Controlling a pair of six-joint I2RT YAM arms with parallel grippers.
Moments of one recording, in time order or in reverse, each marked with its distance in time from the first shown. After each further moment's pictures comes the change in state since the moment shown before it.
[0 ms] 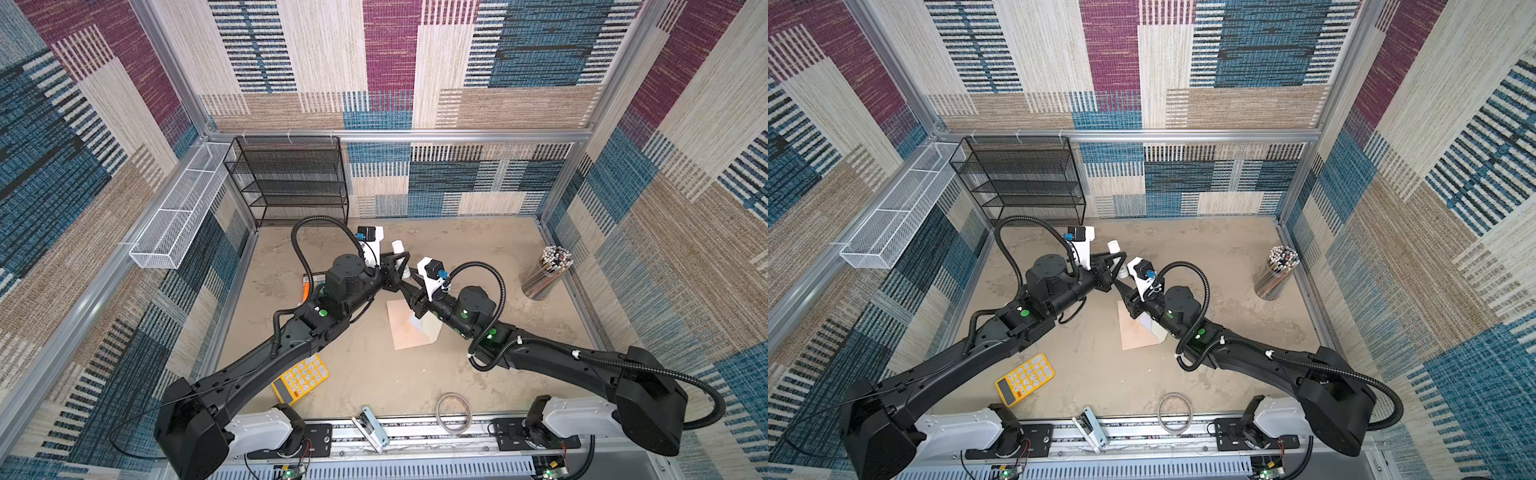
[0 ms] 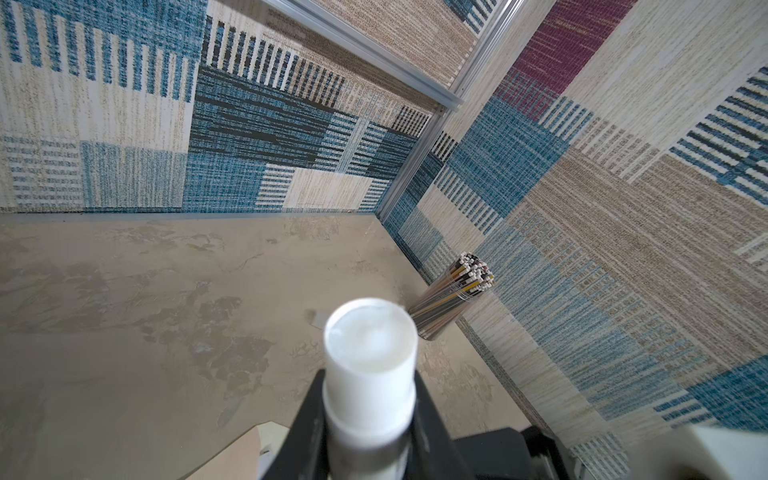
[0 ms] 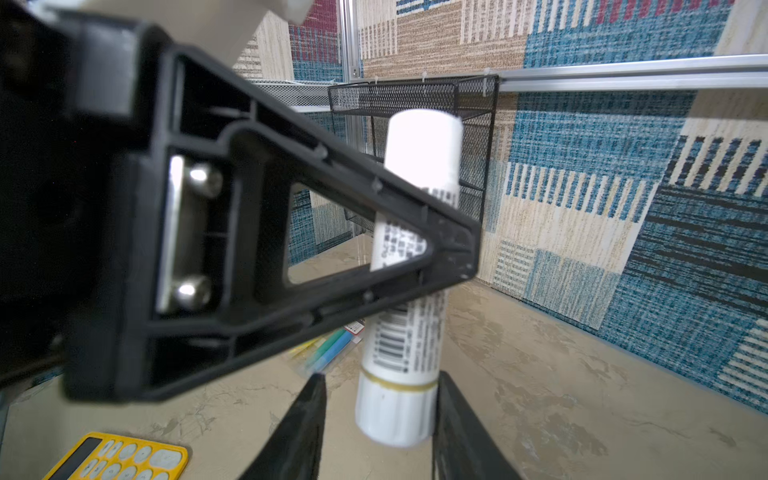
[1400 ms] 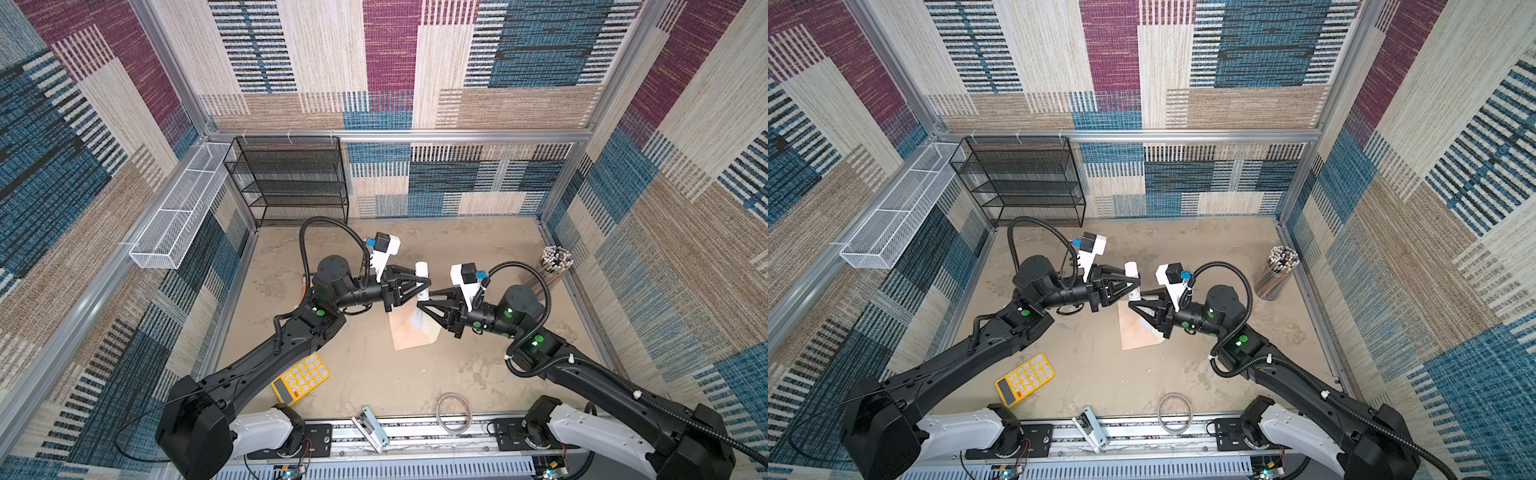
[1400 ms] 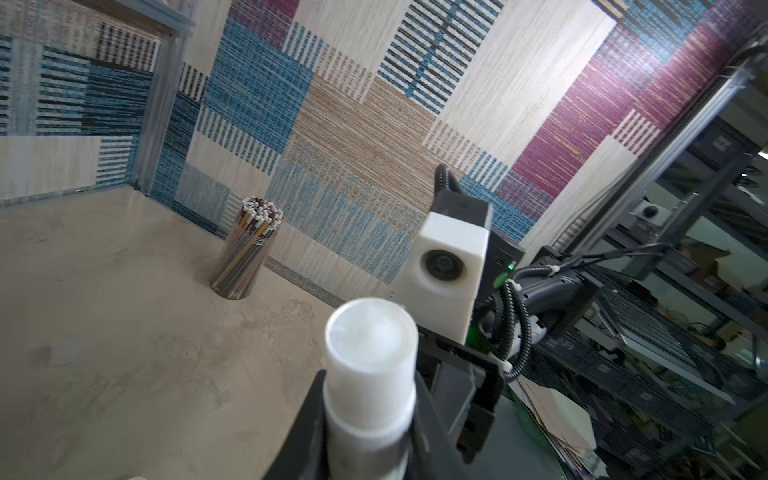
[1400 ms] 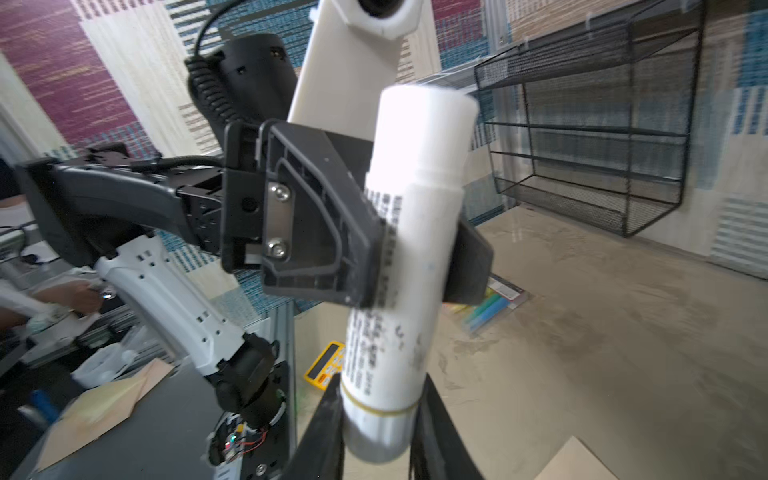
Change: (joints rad) left arm 0.072 0.005 -0.088 0.320 0.834 -0.095; right arm -0.190 -0.336 -0.066 -0.250 -0.740 0.315
